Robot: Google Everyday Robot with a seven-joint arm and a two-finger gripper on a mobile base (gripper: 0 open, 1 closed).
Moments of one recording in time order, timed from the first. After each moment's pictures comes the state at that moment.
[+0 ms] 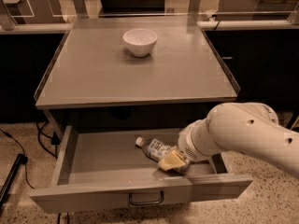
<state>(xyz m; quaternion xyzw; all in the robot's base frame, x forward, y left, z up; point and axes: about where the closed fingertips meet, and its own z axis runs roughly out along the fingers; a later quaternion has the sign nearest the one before) 0.462 -0.081 0.709 -0.45 0.86 0.09 0.25</state>
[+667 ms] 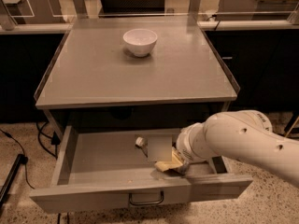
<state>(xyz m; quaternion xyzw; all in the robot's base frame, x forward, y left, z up) 0.476 -0.080 0.693 -0.43 0.86 0.08 0.28</state>
